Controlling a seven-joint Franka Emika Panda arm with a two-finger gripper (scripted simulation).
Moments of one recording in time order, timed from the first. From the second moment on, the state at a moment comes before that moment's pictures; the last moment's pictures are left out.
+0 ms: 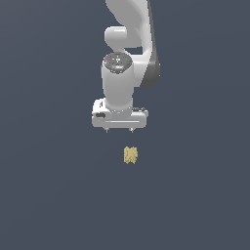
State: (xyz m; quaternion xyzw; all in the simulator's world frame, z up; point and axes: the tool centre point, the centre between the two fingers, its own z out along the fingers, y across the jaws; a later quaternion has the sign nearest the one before) arm -0.010 -0.022 0.179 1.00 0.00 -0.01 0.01
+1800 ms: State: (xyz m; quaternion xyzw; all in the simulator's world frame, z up) arm 0.029 0.021 0.099 1.00 0.03 0.00 0.00
